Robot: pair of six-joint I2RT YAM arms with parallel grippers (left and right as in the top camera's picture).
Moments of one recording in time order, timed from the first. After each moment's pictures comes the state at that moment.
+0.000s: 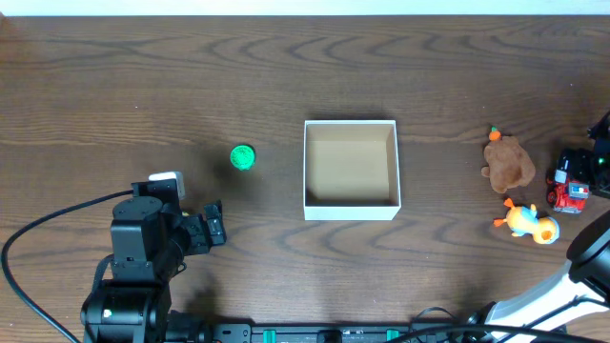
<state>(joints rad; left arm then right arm) -0.05 0.63 0.72 -0.87 0.05 -0.21 -0.70 1.99 1.51 -1.00 -0.05 -0.33</state>
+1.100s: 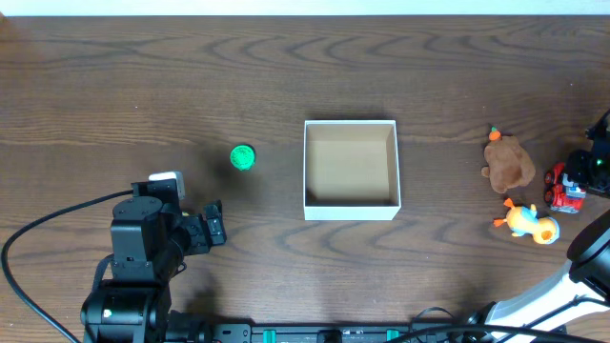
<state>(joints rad) -0.05 0.63 0.72 -0.87 0.05 -0.21 -0.70 1.99 1.49 -0.97 -0.05 -0.35</state>
